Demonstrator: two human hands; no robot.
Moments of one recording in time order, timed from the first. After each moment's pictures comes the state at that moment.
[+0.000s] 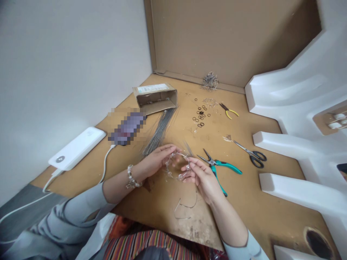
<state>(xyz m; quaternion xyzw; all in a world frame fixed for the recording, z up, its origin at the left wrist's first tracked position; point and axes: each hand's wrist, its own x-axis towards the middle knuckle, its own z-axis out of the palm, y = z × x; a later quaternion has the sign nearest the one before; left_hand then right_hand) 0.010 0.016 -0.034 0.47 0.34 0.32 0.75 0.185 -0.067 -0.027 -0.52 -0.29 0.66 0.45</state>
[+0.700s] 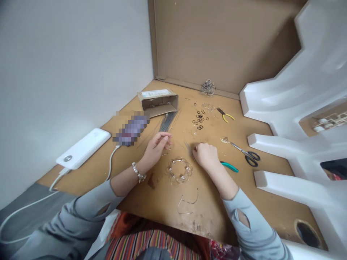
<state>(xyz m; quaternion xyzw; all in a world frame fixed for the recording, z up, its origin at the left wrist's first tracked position) 0.002 0.031 -0.033 0.56 0.42 0.49 0.52 0.192 0.001 0.004 -0.73 -0.68 0.06 -0.08</state>
